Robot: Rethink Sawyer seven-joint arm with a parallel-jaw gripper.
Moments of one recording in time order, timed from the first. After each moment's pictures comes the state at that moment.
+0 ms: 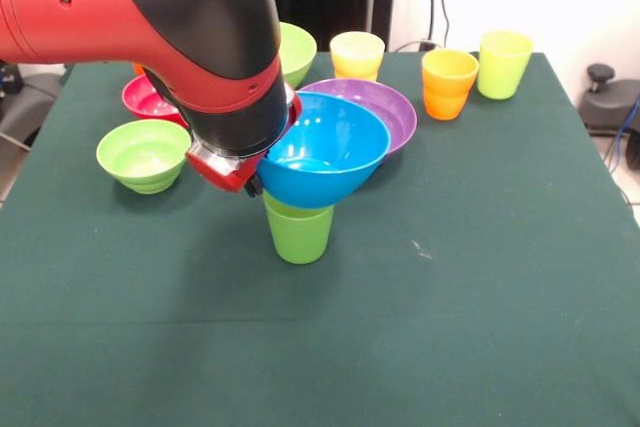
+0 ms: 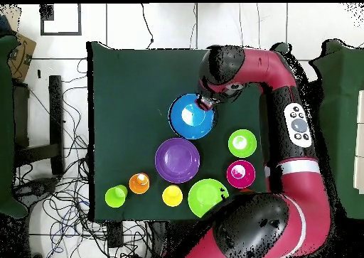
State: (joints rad) arm -0.61 -0.31 0.62 1.01 -0.58 1.45 0.79
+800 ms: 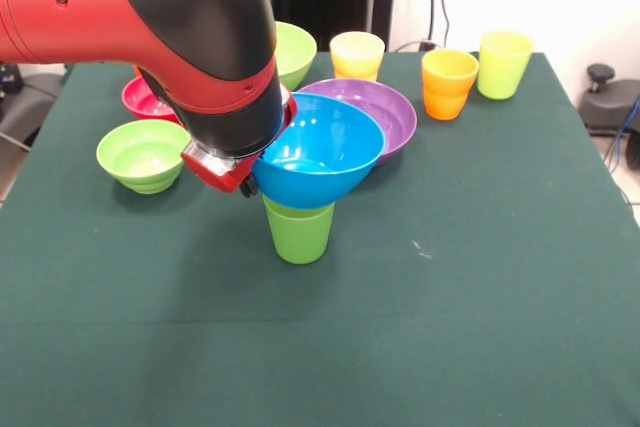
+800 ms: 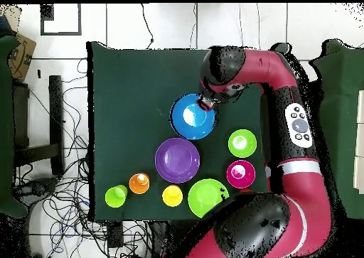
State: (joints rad) arm -0.62 -0.31 0.62 1.01 -0.59 1.45 0.79
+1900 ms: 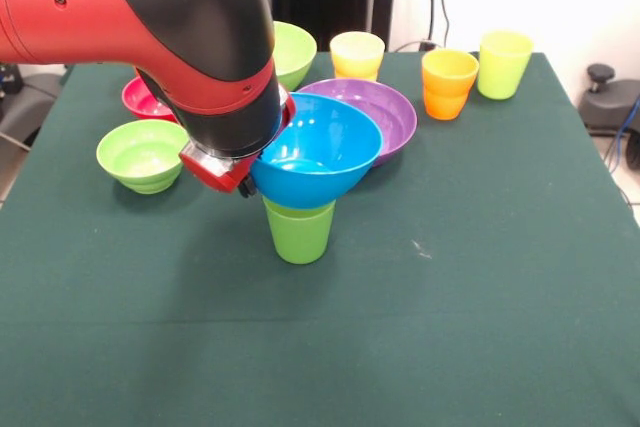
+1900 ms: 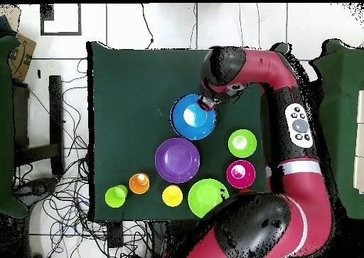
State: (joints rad) arm -0.62 -0.31 0.63 1.01 -0.59 1.45 0.79
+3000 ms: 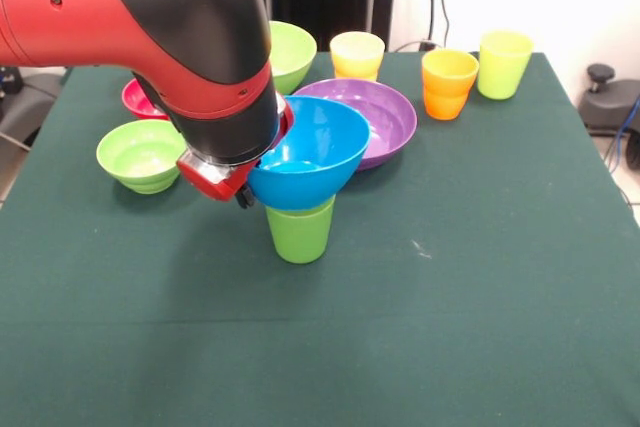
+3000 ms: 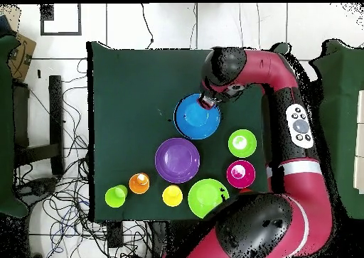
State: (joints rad) arm -0.62 -0.31 0.63 1.01 -0.59 1.41 0.79
